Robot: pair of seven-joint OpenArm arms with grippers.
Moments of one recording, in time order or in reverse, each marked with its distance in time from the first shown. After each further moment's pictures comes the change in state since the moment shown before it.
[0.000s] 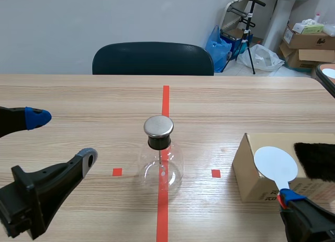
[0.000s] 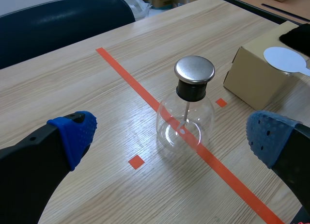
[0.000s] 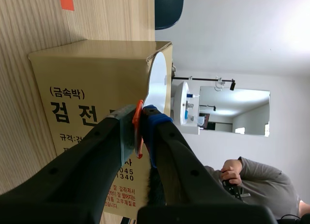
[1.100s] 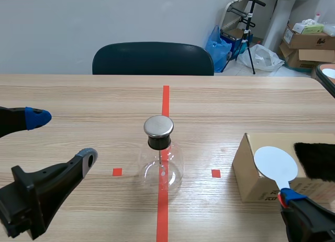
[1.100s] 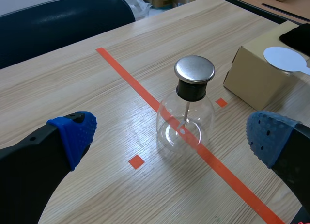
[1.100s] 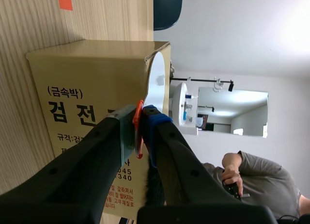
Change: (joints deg) left arm 0.0 0.0 0.0 0.0 0.0 0.0 0.1; right arm 0.0 0.5 0.0 0.0 0.0 -0.5 0.0
